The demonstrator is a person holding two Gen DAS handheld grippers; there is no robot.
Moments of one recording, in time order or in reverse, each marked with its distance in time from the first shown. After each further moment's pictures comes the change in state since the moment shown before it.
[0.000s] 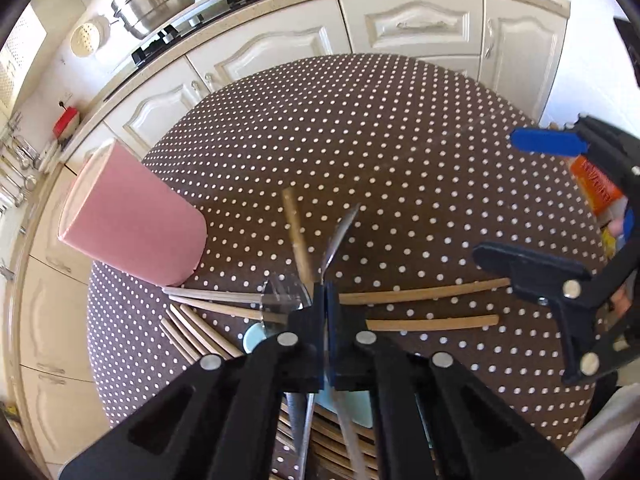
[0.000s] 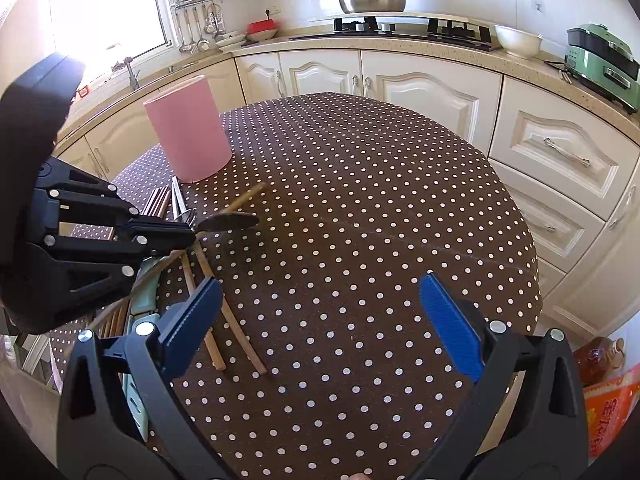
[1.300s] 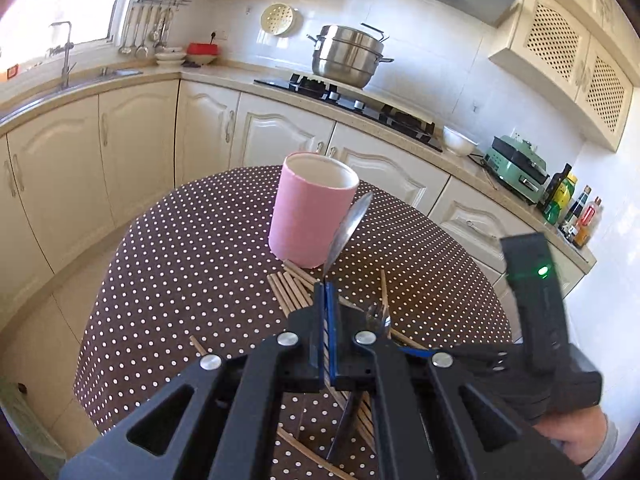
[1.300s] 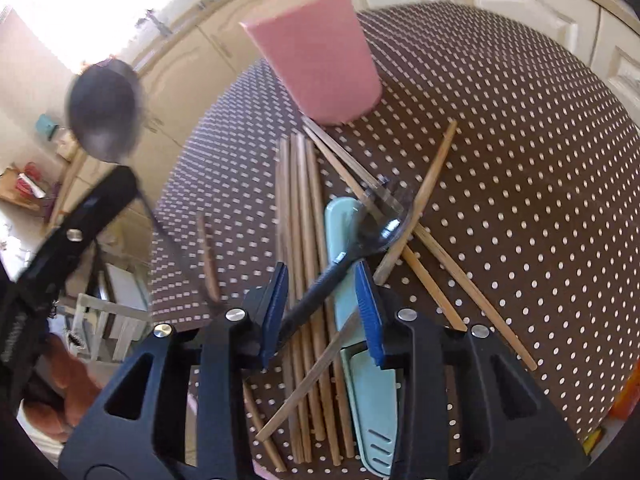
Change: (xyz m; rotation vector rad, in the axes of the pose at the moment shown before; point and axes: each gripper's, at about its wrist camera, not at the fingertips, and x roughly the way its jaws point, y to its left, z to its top) left arm -0.098 0.106 -0.117 -0.730 -0.426 -0.079; right arm 0.056 0.123 0.042 0.115 0.398 0.232
